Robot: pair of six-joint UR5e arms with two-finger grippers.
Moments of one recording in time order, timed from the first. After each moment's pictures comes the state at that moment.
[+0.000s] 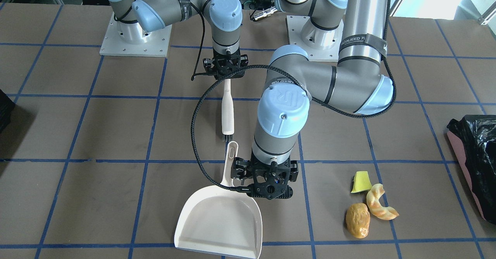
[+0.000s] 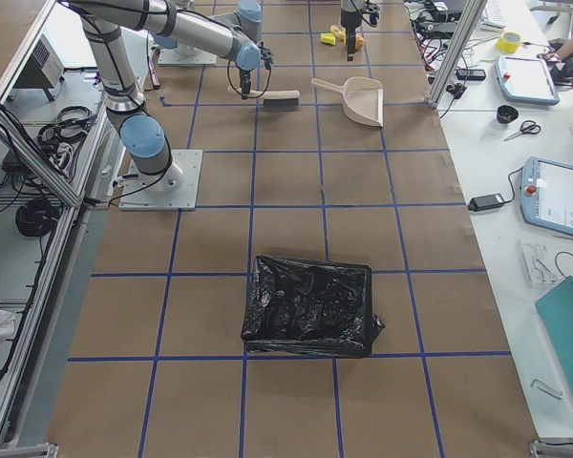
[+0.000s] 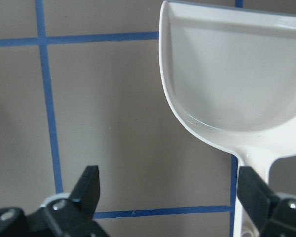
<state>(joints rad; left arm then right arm) -1.81 -2.11 -1.36 -1.14 1.58 -0.19 2.16 -1.45 2.11 -2.10 -1.50 0.43</state>
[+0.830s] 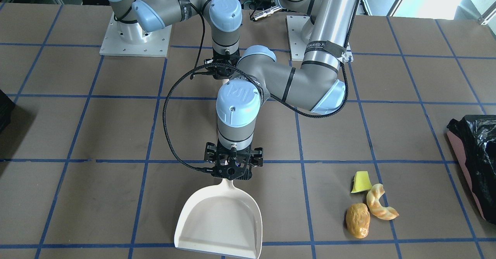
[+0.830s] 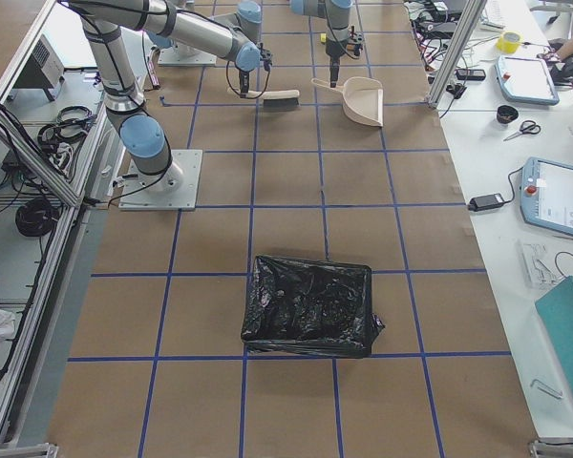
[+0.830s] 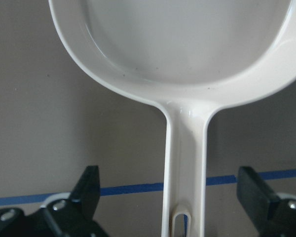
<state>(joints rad) -1.92 -2.13 -1.48 -1.07 1.57 -0.25 2.16 -1.45 2.11 -2.09 -1.50 0.47</state>
